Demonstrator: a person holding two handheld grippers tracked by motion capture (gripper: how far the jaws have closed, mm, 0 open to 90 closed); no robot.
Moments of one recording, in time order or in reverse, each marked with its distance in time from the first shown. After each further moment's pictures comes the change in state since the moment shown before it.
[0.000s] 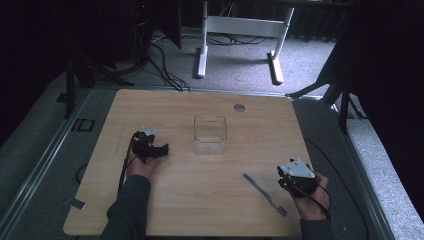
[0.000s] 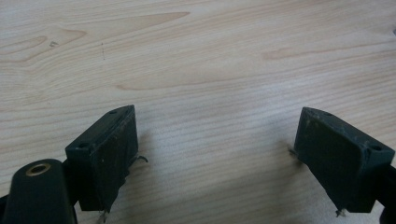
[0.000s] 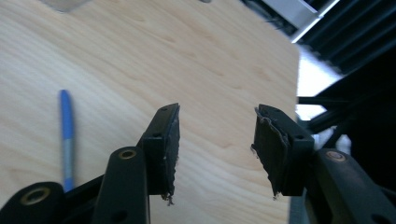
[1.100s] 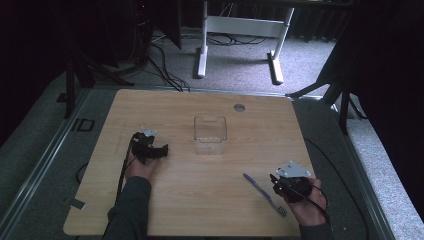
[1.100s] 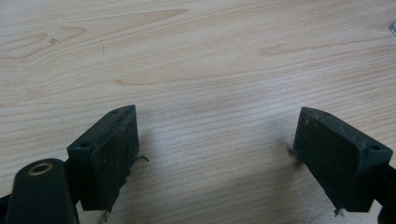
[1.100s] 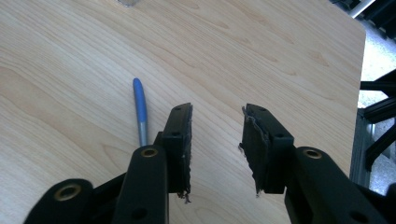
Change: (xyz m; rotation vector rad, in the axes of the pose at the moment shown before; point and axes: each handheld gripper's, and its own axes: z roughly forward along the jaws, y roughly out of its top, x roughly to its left) left arm -0.001 -0.002 -0.002 -0.003 0.001 -0.003; right arm 0.014 0.009 -0.011 0.081 0.180 0.030
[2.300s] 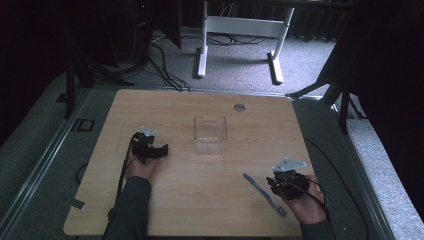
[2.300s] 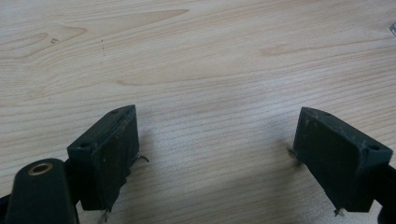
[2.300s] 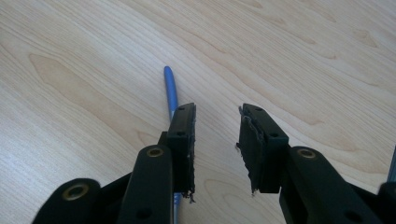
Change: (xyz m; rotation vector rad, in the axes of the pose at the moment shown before) left arm 0.000 0.000 0.000 0.001 0.001 -0.001; right arm 0.000 0.015 0.000 0.111 0.125 0.023
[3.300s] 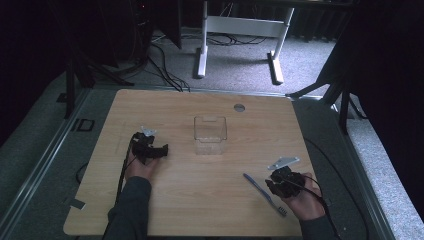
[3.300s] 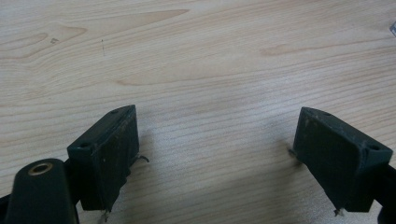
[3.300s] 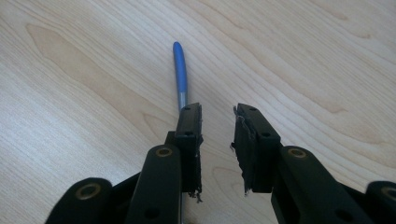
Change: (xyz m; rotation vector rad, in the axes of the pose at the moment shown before) left arm 0.000 0.000 0.000 0.000 0.000 0.000; right arm -0.002 0.005 0.014 0.113 0.055 -0.030
